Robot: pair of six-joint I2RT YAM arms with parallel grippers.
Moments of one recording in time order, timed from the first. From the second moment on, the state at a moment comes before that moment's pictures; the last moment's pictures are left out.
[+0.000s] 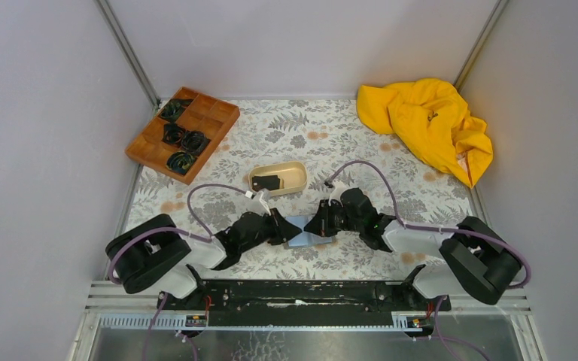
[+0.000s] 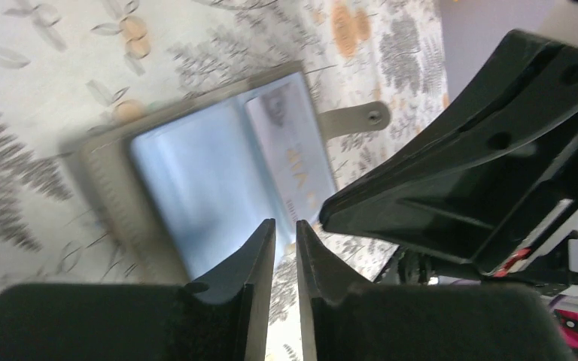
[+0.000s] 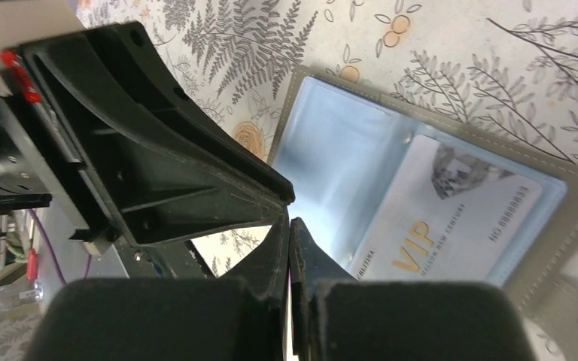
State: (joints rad) left arm -0.88 1.46 0.19 0.86 0.01 -1.03; right arm 0.77 1.38 0.42 0.41 -0.34 0.68
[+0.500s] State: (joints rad) left arm -0.88 1.65 0.27 1.01 0.08 -1.07; right arm 0.65 1.23 0.40 0.20 -0.25 0.60
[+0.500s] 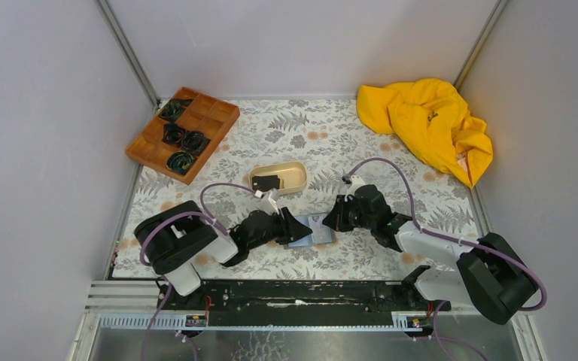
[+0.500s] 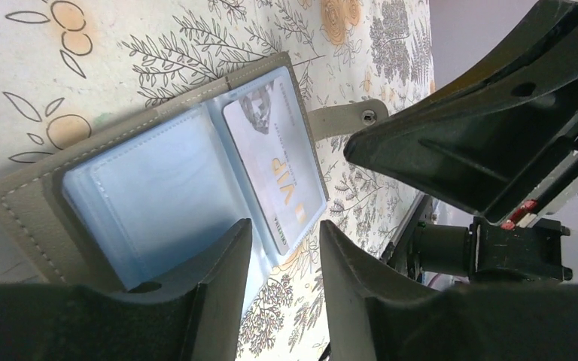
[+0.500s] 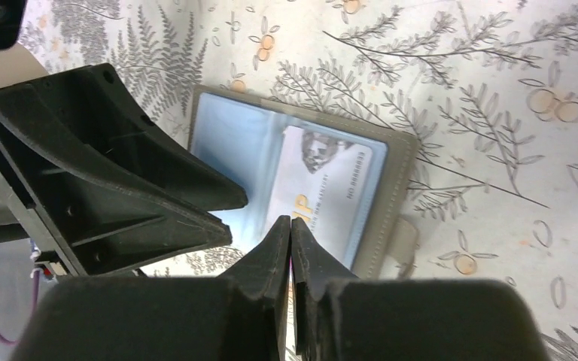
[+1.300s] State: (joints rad) left arm -0.88 1.81 0.27 1.25 0.11 -1.15; right arm 0.63 1.32 0.37 0.22 -0.25 0.57
